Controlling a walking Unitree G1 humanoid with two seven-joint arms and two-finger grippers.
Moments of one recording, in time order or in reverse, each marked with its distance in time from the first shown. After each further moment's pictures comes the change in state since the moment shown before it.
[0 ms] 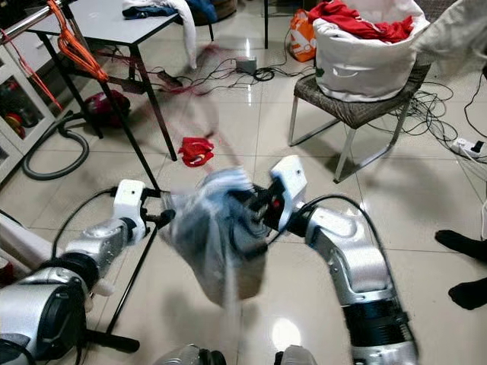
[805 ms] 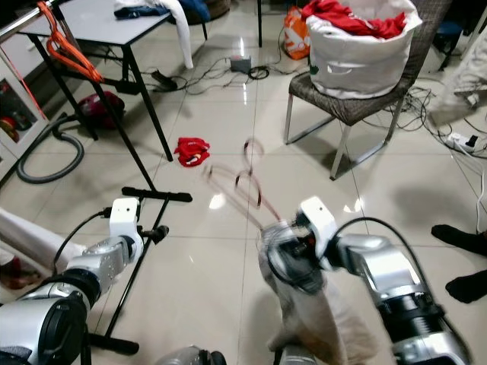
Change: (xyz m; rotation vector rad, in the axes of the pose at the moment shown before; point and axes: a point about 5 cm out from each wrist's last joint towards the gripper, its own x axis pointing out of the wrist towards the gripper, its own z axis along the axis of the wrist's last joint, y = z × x) left arm -0.004 0.010 -0.026 -0.071 0.063 0.111; right arm -0.059 -0.053 -0.059 0.004 0.651 -0.116
